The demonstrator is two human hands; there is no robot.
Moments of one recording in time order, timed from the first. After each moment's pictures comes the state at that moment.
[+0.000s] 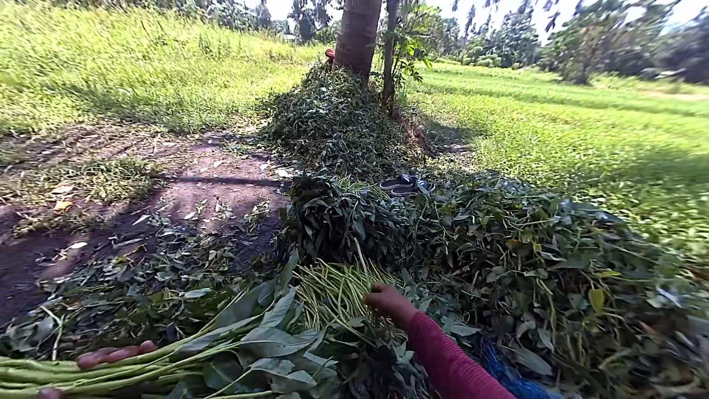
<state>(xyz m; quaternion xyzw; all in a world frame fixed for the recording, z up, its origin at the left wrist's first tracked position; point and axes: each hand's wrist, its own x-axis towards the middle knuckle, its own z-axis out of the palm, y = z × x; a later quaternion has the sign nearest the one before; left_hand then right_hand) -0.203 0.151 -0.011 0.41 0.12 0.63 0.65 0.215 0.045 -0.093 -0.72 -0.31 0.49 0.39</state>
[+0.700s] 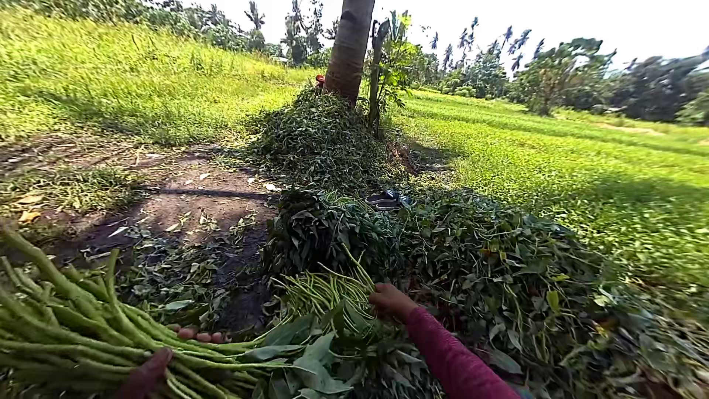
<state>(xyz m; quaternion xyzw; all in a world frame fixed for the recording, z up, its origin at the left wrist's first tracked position) -0.161 0.125 -0.021 0.39 0.12 0.52 0.75 0.246 0.016 -0.059 -0.80 -0.38 0.40 0.24</state>
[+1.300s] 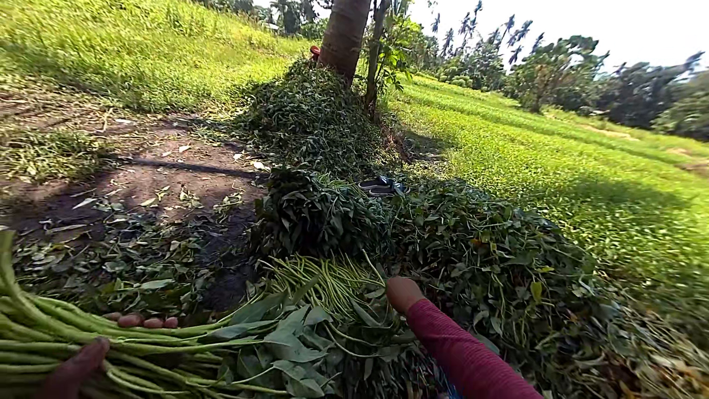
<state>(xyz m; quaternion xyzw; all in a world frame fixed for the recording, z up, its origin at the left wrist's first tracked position) -0.181 0.147 -0.030 0.39 0.10 0.55 0.73 0.253 -0.004 -0.046 -0.87 -0.42 0.23 -0.15</state>
